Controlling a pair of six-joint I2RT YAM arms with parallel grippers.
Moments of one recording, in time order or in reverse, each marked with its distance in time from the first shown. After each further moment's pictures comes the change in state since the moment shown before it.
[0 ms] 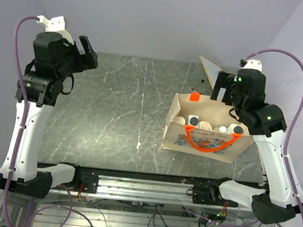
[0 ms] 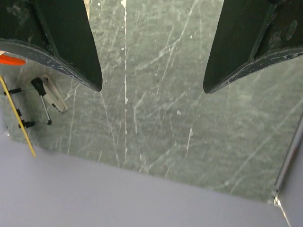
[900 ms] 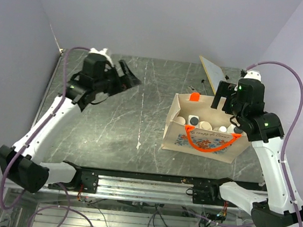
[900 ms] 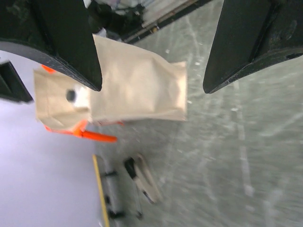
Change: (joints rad) left arm -0.205 0.042 -0.421 0.252 0.285 -0.459; right arm -0.088 -0.079 -0.202 0.042 -0.065 0.026
